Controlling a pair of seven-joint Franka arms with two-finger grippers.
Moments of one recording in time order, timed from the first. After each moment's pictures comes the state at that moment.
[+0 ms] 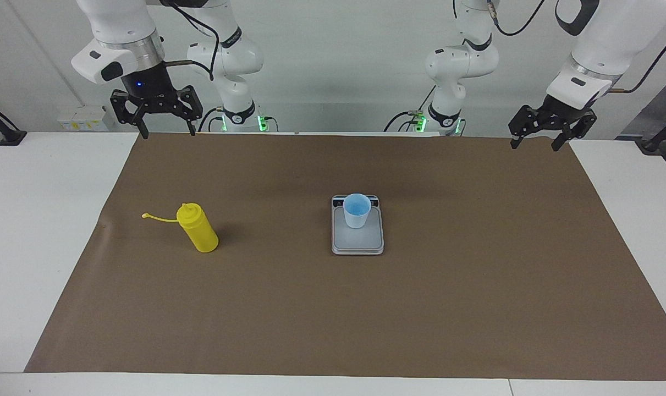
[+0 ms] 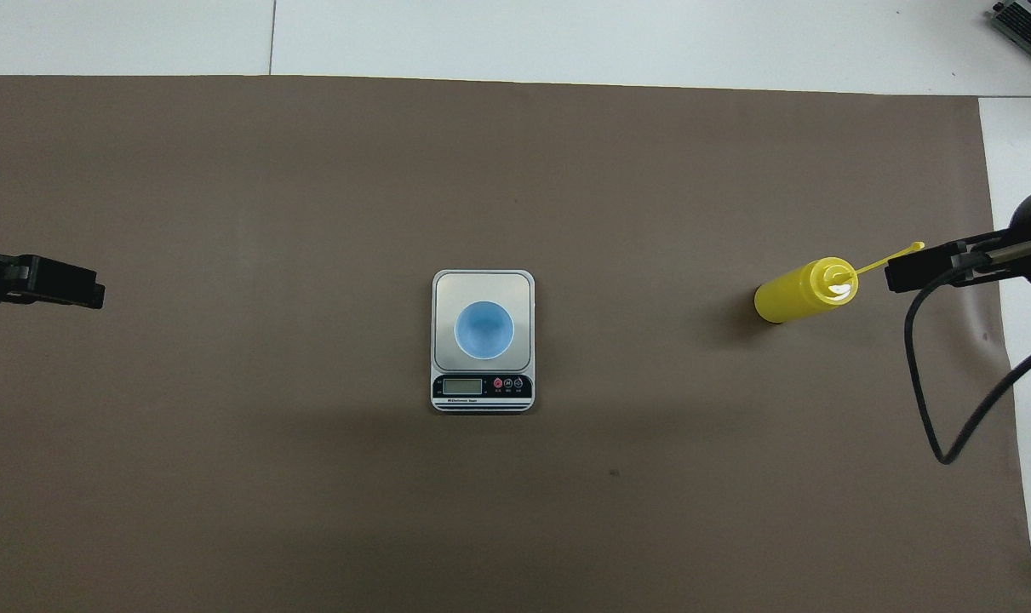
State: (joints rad) left arm 0.10 -0.07 -0.16 -1.62 -0.04 1.56 0.05; right arm 0.03 -0.01 0.02 -1.46 -0.04 1.48 -0.04
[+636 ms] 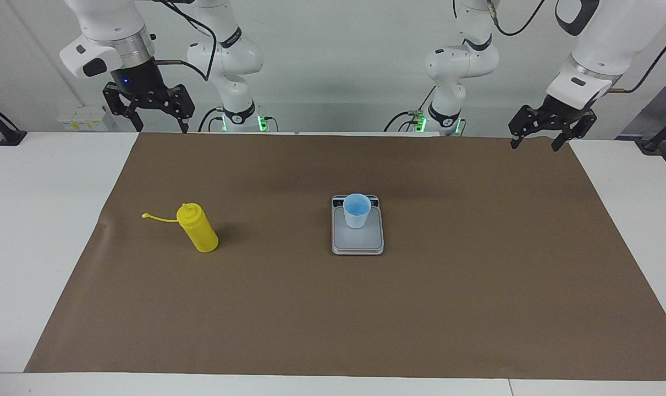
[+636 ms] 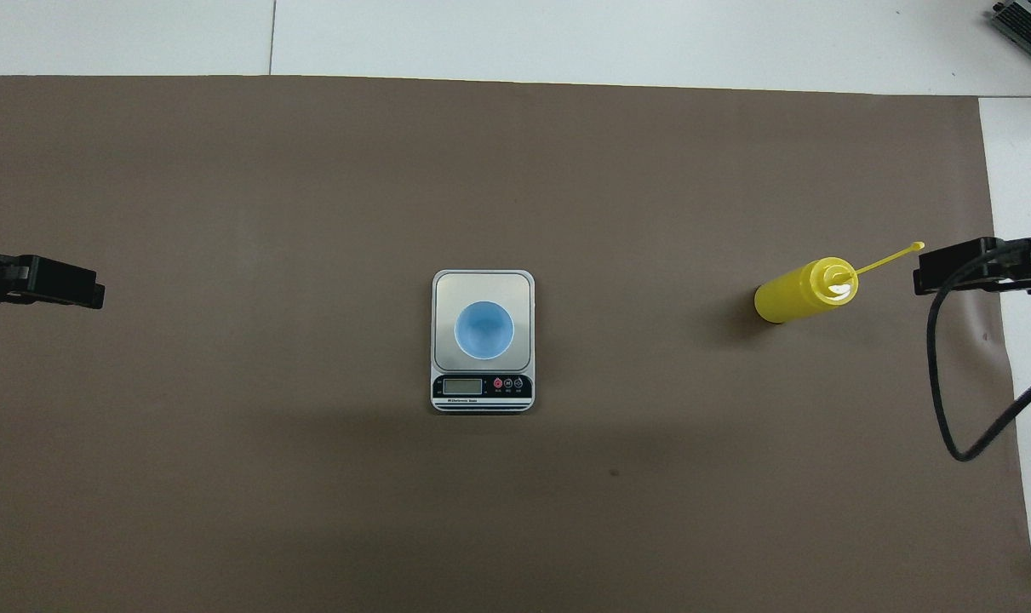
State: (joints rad) left arm 0.10 -0.07 -0.16 -1.62 -0.04 1.56 0.05; right arm 0.01 -0.01 0.01 -1.46 -0.04 1.45 0.05
